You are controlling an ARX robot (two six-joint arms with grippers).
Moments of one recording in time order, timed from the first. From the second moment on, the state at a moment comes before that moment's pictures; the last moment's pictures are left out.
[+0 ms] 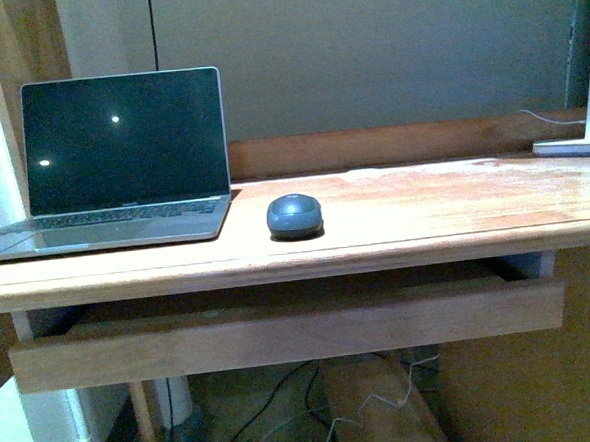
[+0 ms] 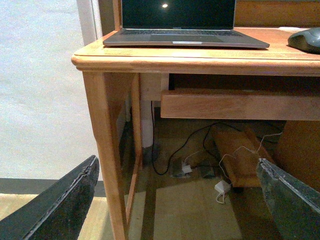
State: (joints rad) left arm 0.00 0.01 0.01 0.00 0.00 0.00; right arm 0.30 0.19 0.16 -0.03 -0.11 0.36
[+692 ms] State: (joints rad) left arm 0.00 0.01 0.01 0.00 0.00 0.00; right arm 0.00 0.00 0.01 -0.01 0.00 0.02
